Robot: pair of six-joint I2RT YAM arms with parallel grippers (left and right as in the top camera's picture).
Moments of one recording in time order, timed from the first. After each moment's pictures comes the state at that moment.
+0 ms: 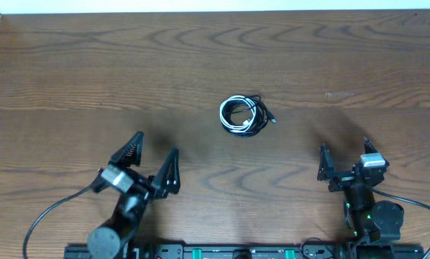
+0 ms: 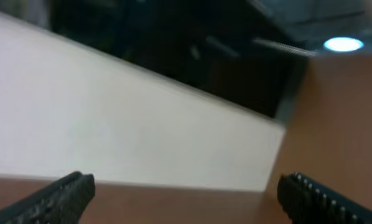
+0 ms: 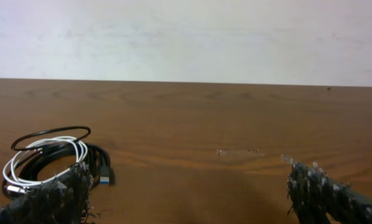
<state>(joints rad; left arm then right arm) -0.11 0.03 0.04 0.41 0.32 -0.50 0.00 0.01 0.01 -0.06 -0.12 0.03</state>
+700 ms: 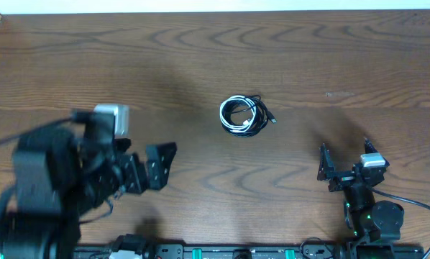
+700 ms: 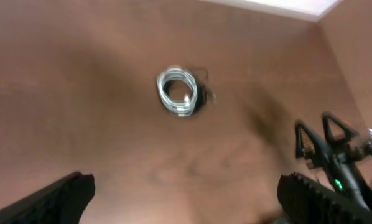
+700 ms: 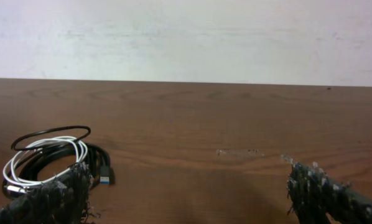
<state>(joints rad) -0.11 0.93 1.56 -1.38 0.38 -0.20 0.00 0.01 0.01 -0.06 -0.12 0.03</state>
